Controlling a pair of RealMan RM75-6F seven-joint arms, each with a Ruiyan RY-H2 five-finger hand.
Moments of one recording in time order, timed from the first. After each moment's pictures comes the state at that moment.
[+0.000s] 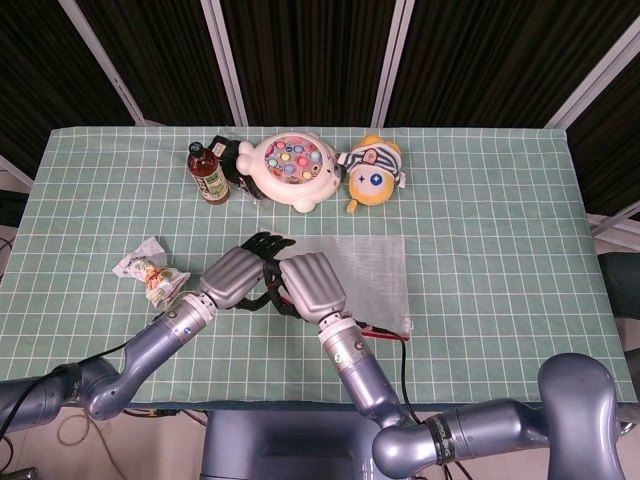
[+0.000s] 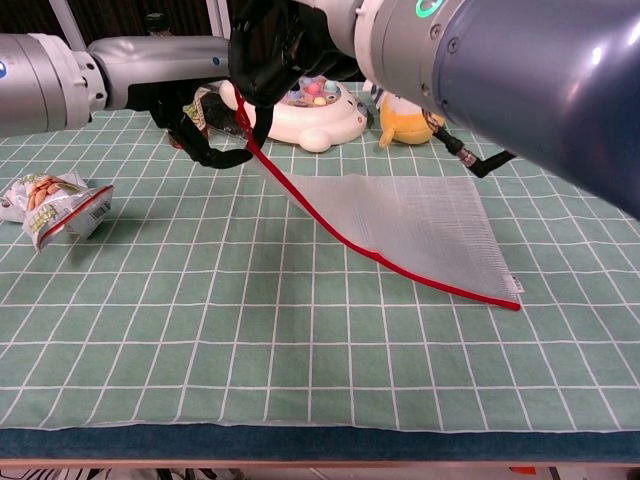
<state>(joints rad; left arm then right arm) -0.89 -1.34 -0.17 -1.69 1.25 0.82 0.11 1.05 -1.71 0.43 -1.93 -0.68 1.31 -0.69</state>
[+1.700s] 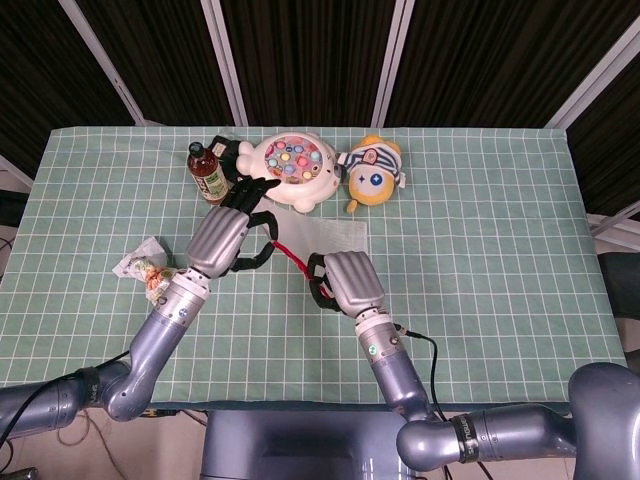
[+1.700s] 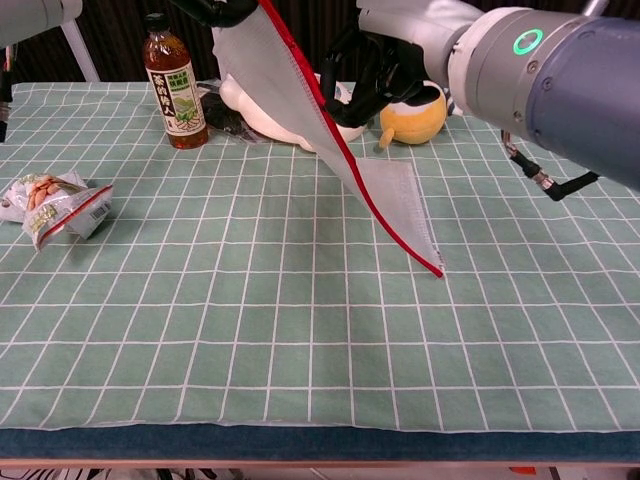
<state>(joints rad) -0.84 -1.41 -0.34 -1.73 1.14 1.10 0.15 0.94 -1.63 0.36 -1.93 -0.66 1.33 -0.63</state>
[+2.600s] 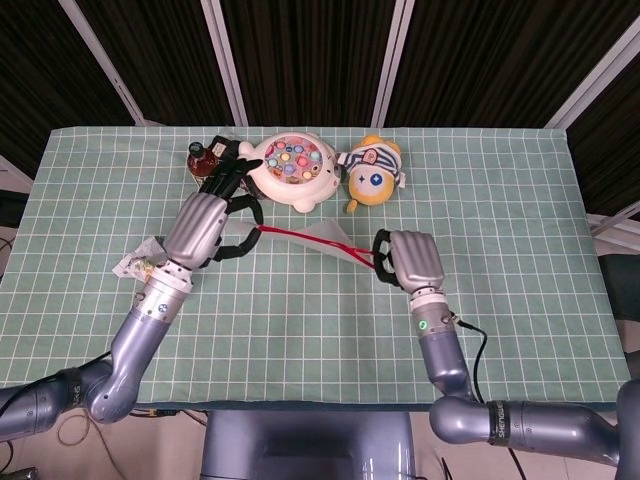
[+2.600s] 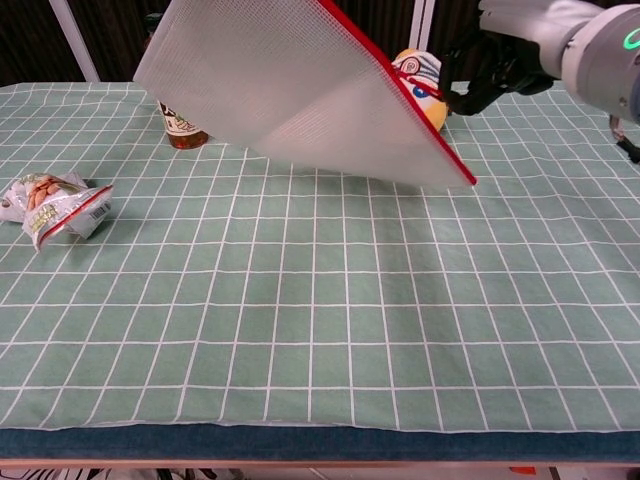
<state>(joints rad) -0.81 -1.33 -0.38 -1.81 1.15 1.15 0.10 0.84 -1.48 0.35 -1.84 -0.61 1.32 -0.59</state>
